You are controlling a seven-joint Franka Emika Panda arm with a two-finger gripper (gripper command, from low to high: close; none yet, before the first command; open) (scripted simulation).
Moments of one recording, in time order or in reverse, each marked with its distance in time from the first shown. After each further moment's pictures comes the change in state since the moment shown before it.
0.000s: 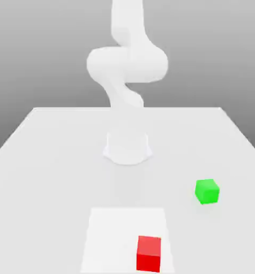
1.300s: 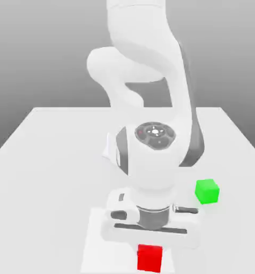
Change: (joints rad) arm -0.006 1.031 0.080 -0.150 -0.079 0.453 0.240
